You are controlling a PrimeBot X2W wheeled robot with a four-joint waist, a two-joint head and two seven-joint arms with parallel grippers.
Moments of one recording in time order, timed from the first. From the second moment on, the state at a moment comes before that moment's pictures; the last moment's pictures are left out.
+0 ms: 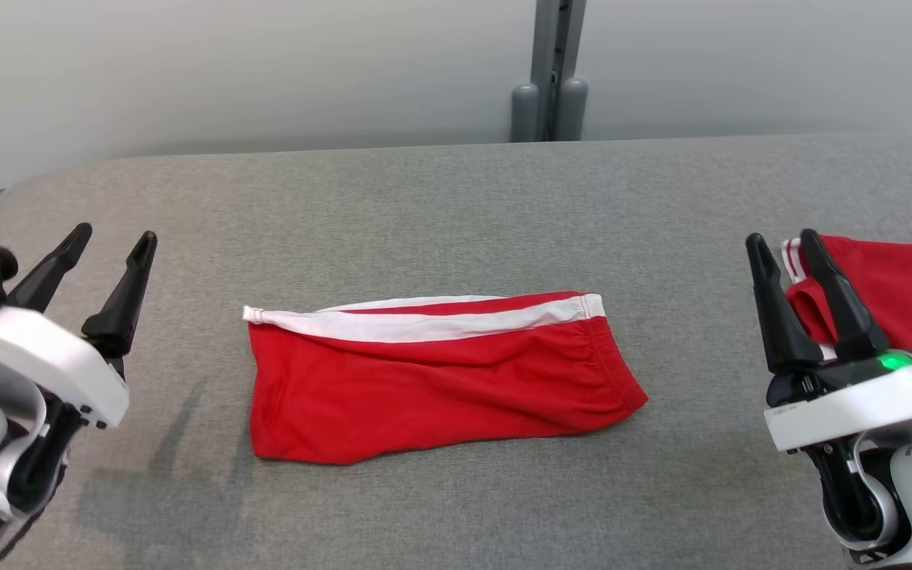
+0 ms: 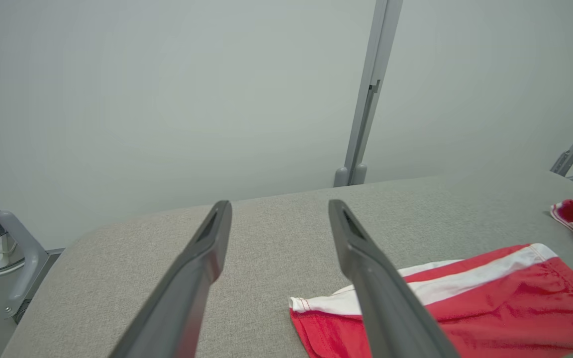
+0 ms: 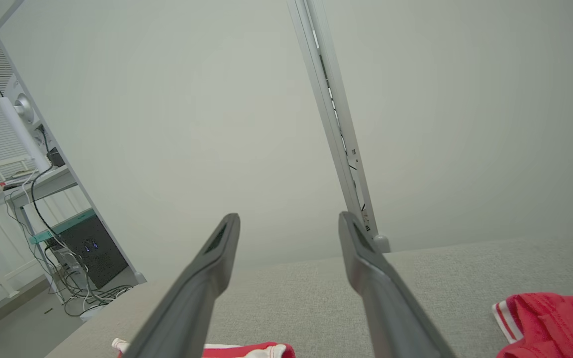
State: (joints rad) left arm -0.72 0.87 -1.03 0.17 -1.23 0.18 -0.20; right arm -0.26 -0.24 0.20 0.06 0.64 0.13 -0.15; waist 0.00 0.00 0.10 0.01
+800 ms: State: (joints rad) left arm -0.06 0.41 -0.30 0.04 -0.65 0.26 -0.26; right arm -0.14 -0.11 0.12 0.19 0.43 0.13 -0.21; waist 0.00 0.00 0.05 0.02
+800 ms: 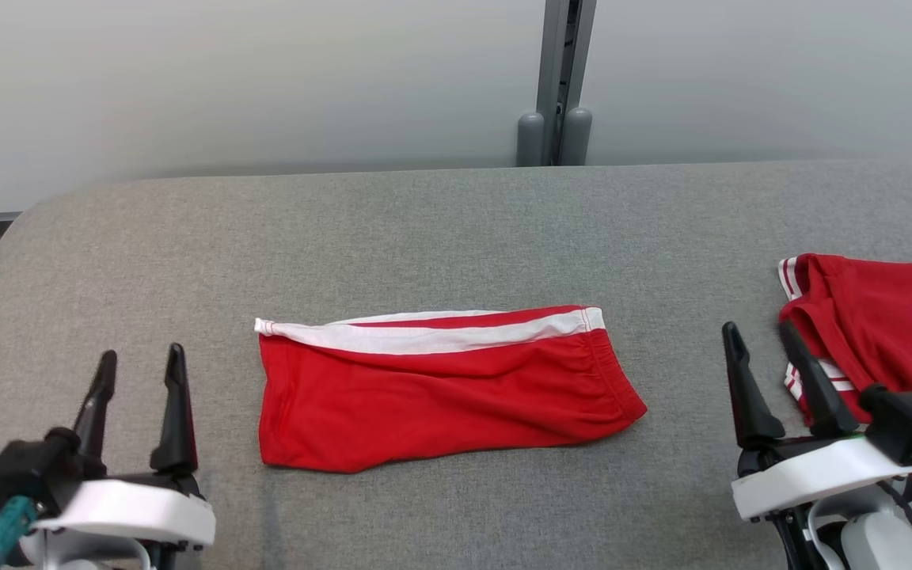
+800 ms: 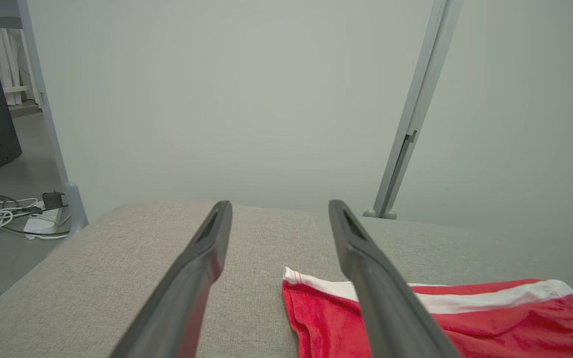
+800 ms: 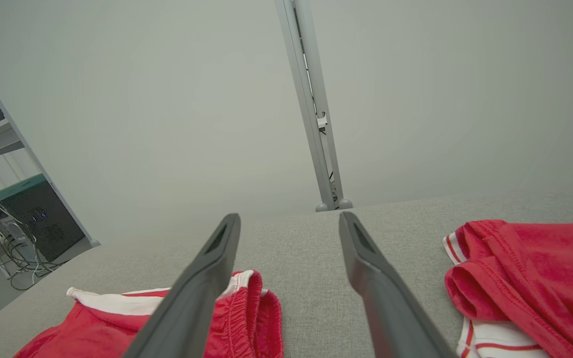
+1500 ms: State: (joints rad) left arm 0.00 0.14 -0.08 0.15 -0.40 0.04 -0.26; right arm -0.14 -0.12 0.17 0.28 0.41 0.13 -0.16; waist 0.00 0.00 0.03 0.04
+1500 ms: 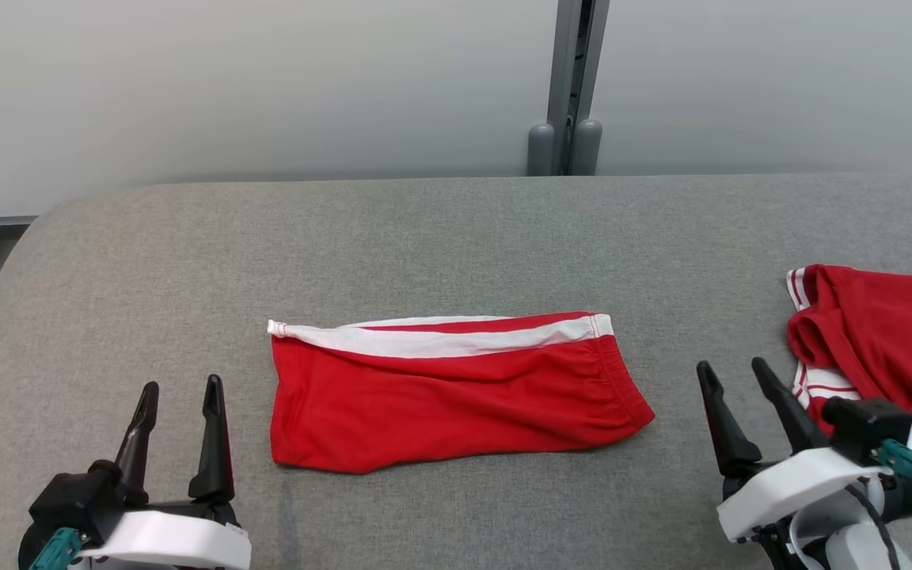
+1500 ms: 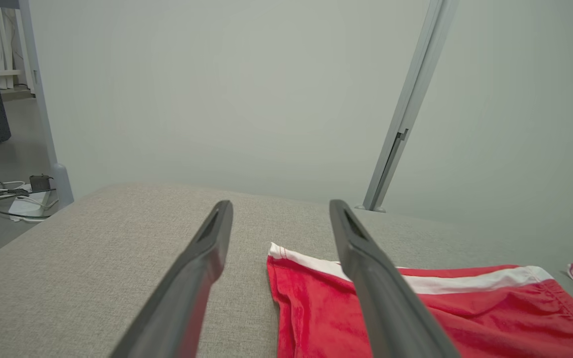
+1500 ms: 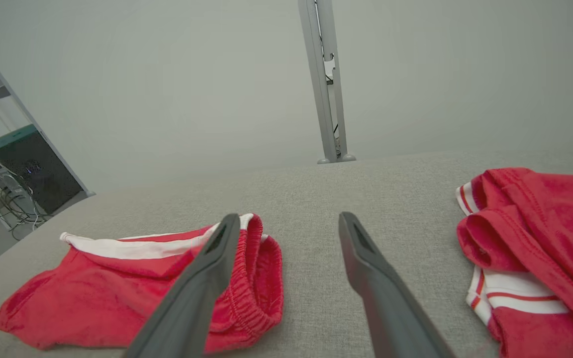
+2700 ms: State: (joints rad) left arm -0.07 0.06 0.00 0.24 -0.31 -0.09 -0.26; right arm -0.47 -0.08 0.18 0.87 0.51 0.13 0.06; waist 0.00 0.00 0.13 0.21
